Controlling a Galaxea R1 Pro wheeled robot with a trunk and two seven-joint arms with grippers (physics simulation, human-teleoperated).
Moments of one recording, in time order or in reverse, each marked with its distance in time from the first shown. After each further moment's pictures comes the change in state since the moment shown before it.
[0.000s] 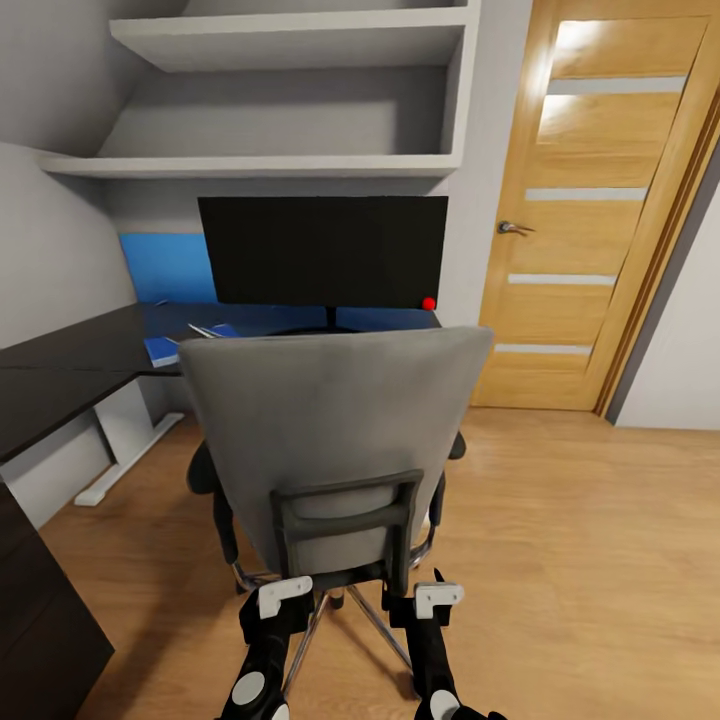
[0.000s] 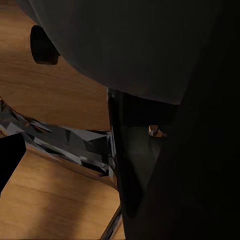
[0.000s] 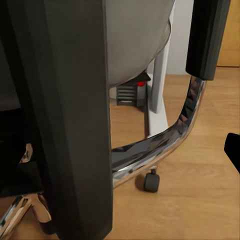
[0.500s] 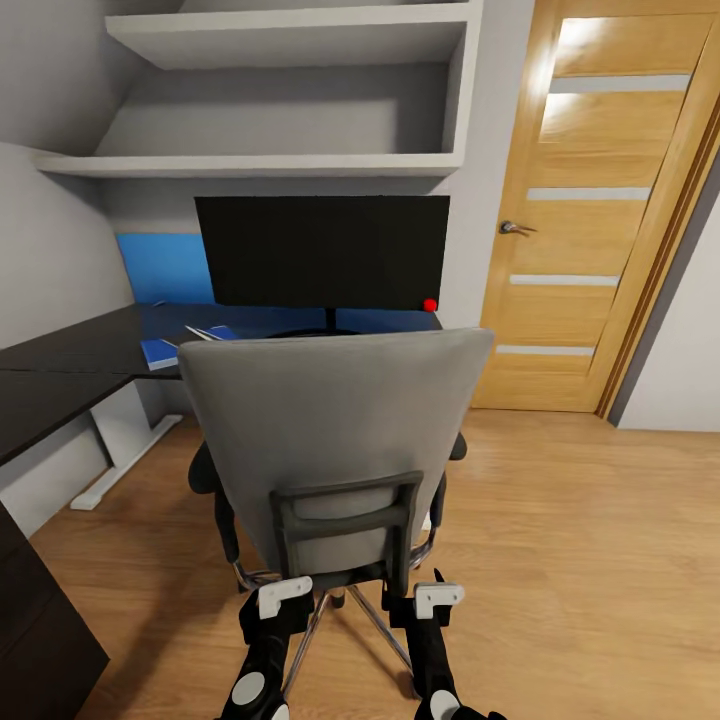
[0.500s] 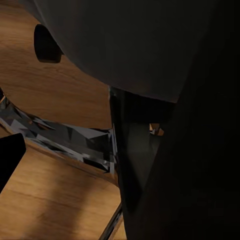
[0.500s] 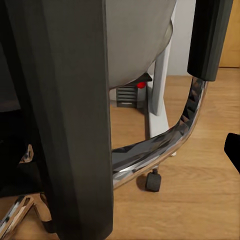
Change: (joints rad) left arm 0.000 0.000 0.000 0.002 0.002 0.000 0.000; right arm 0.000 0.000 0.000 0.000 -0.002 0.000 0.001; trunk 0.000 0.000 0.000
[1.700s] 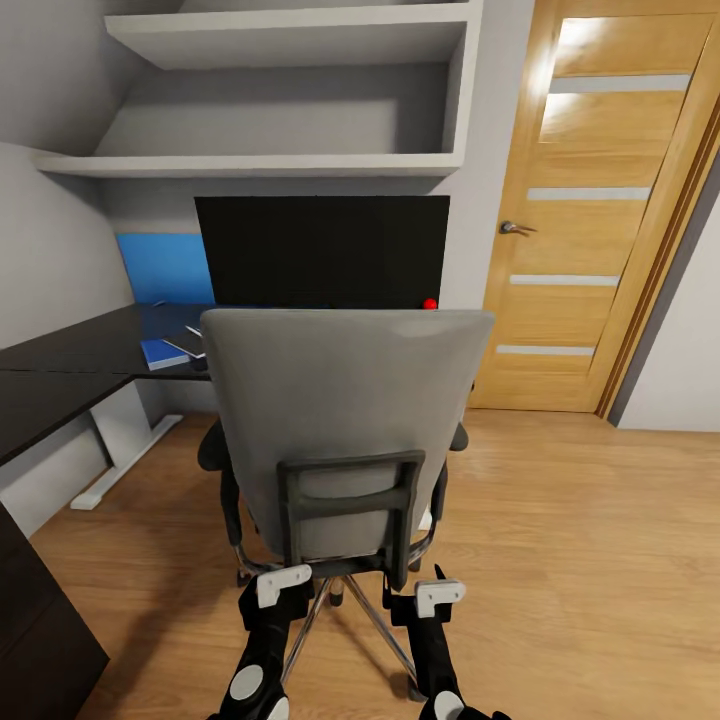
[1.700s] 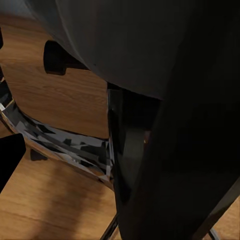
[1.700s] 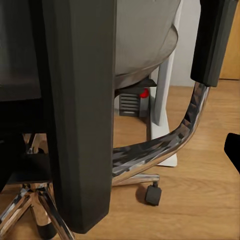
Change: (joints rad) left arm 0.014 0.001 0.012 -0.082 -0.029 -0.004 0.007; right arm 0.006 -0.026 0.009 -0.040 0.042 -0.005 -0.011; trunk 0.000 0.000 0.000
